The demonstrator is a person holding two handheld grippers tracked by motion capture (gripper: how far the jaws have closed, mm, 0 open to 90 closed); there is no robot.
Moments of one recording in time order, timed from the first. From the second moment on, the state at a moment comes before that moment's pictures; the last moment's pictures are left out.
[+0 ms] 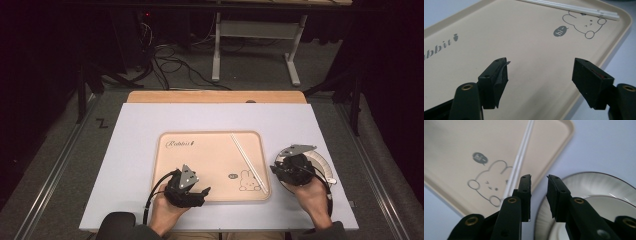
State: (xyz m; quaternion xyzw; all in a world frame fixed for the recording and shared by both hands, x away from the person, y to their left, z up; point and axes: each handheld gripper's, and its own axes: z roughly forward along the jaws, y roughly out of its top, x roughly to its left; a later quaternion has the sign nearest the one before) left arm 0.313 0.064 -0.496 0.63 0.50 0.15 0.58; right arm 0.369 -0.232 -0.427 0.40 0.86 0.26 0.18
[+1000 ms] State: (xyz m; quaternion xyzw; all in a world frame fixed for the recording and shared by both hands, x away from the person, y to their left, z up) left arm 0.320 0.049 -0.497 0.65 0.48 0.13 0.58; right arm 0.362 -0.312 -0.418 0.49 0.83 0.19 0.19
